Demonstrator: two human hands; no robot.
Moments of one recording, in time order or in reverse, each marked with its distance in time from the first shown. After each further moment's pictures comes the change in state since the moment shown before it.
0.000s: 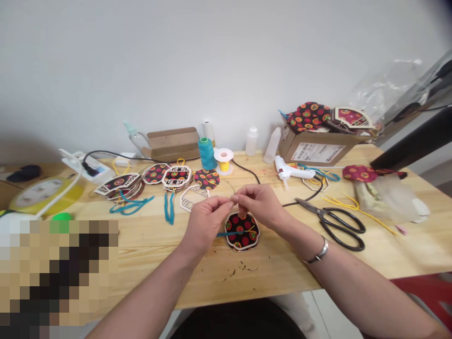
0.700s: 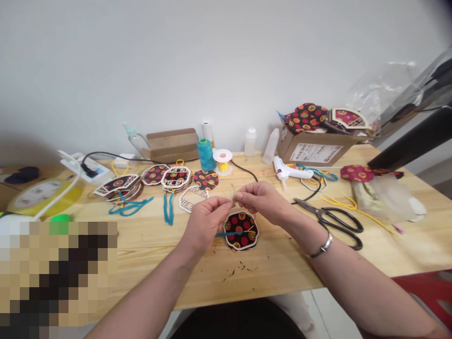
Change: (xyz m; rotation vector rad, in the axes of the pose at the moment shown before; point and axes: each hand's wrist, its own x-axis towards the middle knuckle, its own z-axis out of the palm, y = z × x) left_hand -0.001 0.003 0.002 -0.205 -0.070 -0.117; right_hand 0.003 -0.007 -0.016 0.035 -0.166 0.043
